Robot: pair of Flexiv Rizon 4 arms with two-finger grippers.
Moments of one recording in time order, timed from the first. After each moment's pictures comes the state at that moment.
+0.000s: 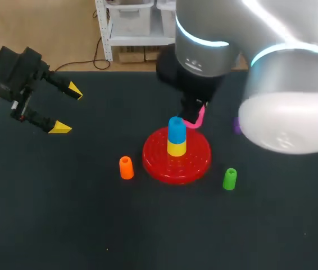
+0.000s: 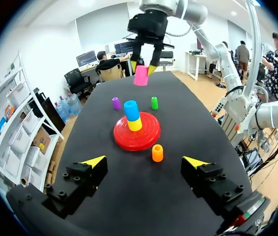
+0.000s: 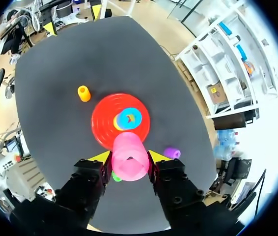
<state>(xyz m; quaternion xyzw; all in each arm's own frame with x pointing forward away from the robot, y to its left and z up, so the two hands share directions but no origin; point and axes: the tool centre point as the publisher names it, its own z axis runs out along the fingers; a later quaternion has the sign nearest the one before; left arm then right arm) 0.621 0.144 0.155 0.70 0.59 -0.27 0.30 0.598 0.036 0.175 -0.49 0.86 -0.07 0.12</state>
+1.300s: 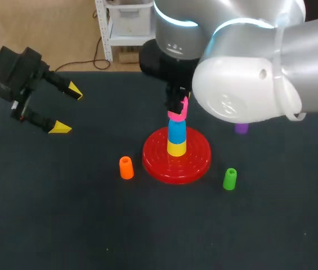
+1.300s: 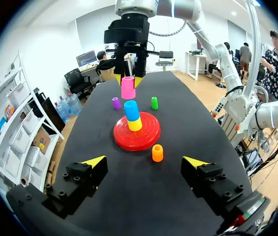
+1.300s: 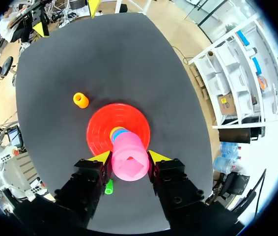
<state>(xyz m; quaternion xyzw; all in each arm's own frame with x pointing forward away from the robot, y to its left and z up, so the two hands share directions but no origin) 0.621 0.144 0.155 0.70 0.59 -0.27 0.30 0.635 0.064 0.157 -0.54 0.83 -0.06 0.09</state>
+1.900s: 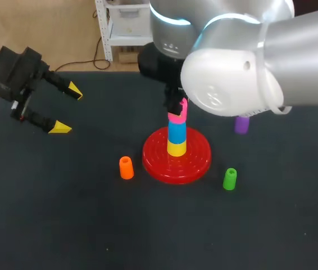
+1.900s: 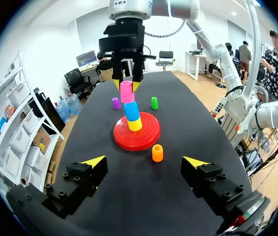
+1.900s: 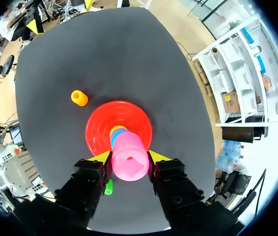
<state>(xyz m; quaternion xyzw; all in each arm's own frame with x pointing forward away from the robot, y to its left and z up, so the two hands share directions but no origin) 0.621 0.144 0.155 0.70 0.59 -0.27 0.30 0.642 0.065 0.145 -0.54 0.84 -0.05 0.06</state>
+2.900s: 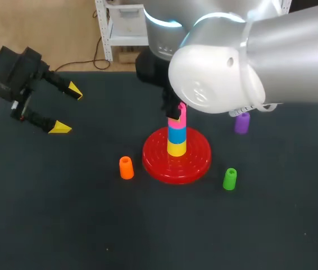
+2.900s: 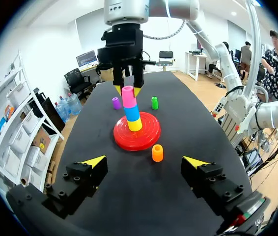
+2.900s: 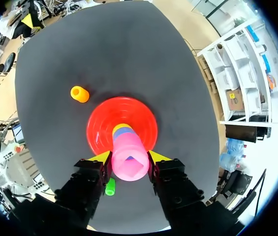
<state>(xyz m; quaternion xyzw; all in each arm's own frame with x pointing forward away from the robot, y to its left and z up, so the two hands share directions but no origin) 0.621 0.144 0.155 0.70 0.59 -0.27 0.30 0.640 0.066 0.129 -0.54 0.84 -0.05 0.04</state>
